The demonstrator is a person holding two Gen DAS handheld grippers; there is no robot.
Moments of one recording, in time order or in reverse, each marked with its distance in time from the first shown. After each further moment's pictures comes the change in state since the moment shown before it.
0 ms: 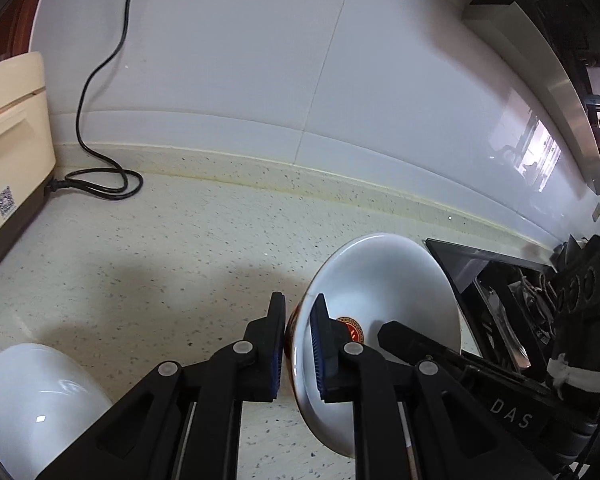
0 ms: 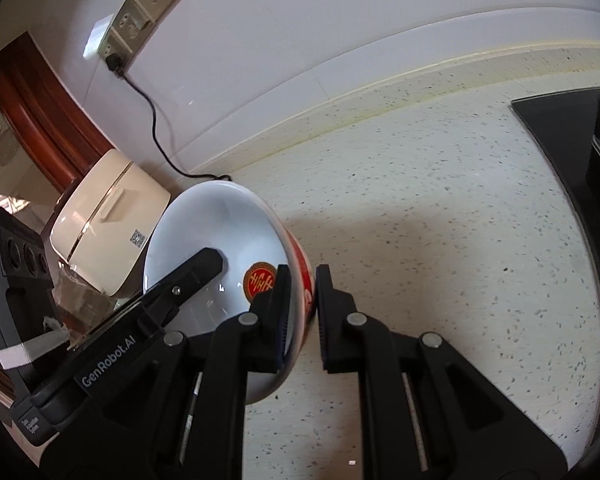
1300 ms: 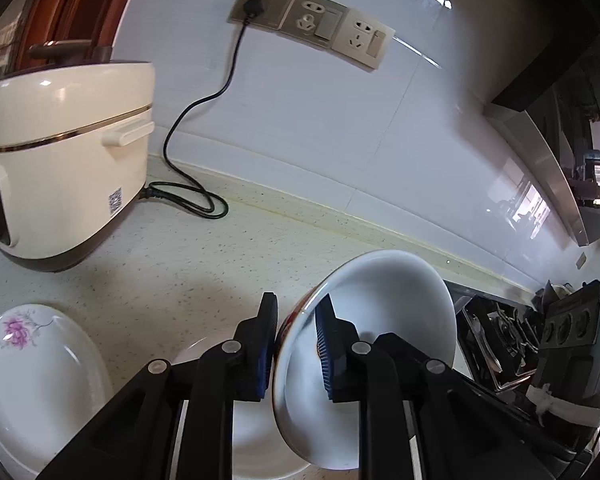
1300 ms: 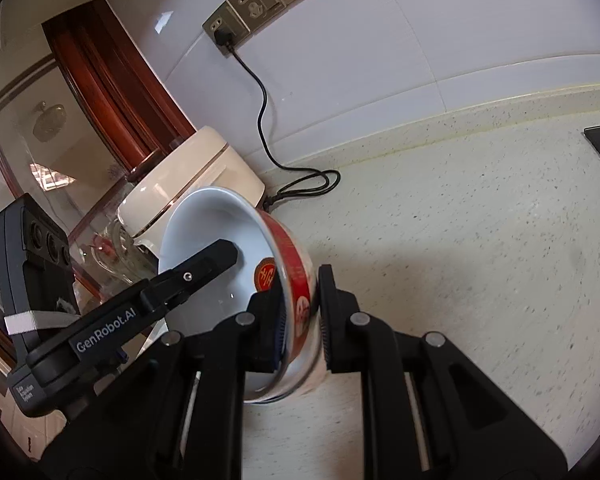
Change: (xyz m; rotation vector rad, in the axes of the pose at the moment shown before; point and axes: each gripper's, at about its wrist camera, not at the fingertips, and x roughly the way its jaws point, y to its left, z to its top) left arm -0.111 0.103 -0.006 -0.127 -0.090 -0.038; right arm -0.010 0.132 -0.047 -0.098 -0.080 0.119
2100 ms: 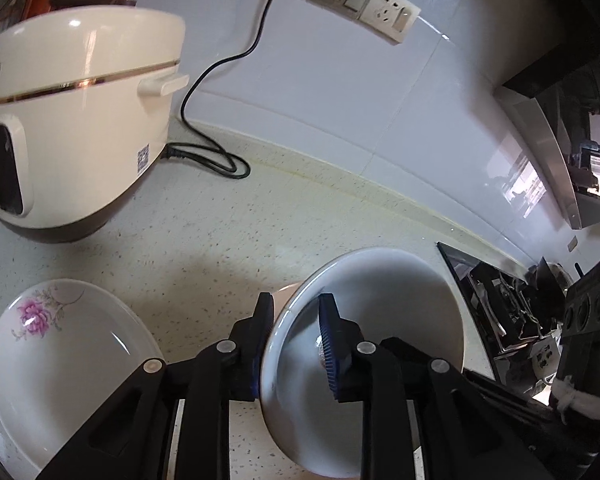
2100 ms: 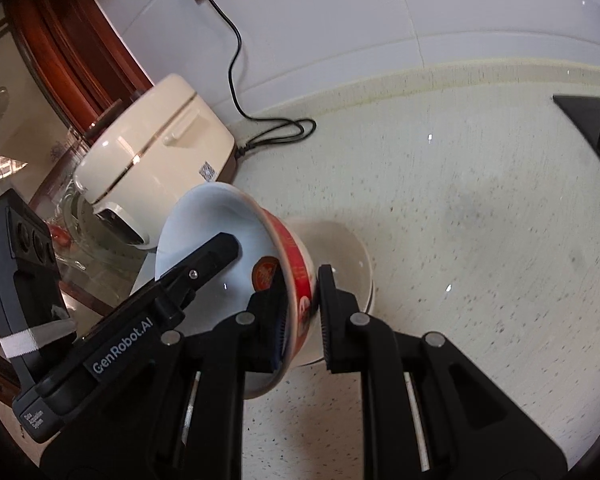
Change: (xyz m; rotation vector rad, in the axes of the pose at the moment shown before) left arm 0.005 0.059 -0.012 0.005 0.116 -0.044; right arm 0.028 0.050 -0.031 0.055 0.142 -0.227
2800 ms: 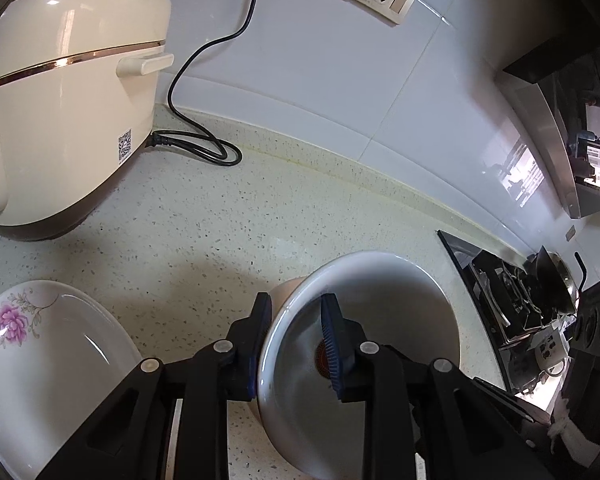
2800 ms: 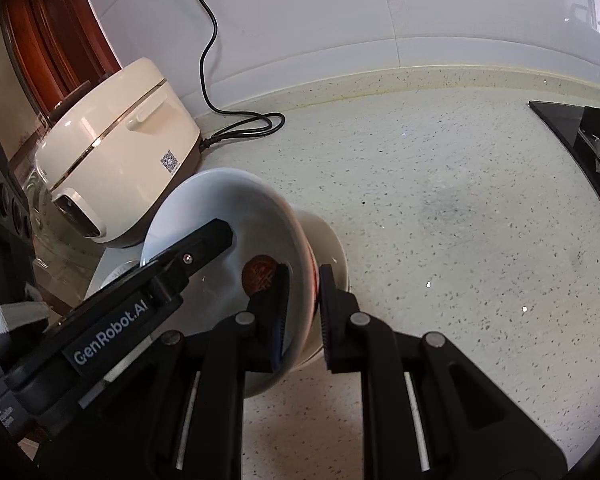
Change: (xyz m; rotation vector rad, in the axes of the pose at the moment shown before) left arm 0.023 -0.002 -0.002 0.027 0.034 -0.018; right arm 0.013 0.005 -0.010 -0.045 -0.027 -0.160
